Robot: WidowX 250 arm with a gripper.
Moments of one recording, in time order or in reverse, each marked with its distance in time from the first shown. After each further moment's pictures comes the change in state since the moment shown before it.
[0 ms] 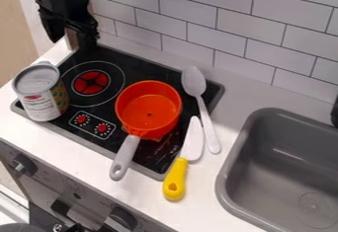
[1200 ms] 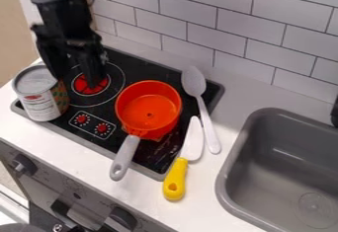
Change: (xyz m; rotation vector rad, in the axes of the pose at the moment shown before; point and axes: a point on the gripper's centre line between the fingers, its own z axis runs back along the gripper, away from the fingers) arm -0.078 -0.082 0.055 -0.313 0.146 0.011
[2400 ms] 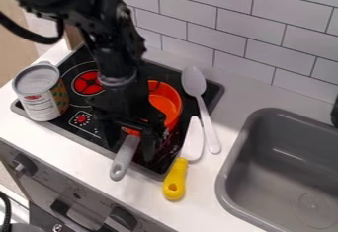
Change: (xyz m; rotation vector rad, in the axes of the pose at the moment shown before) arm -0.017 -0.071 -0.073 0.045 0.043 0.057
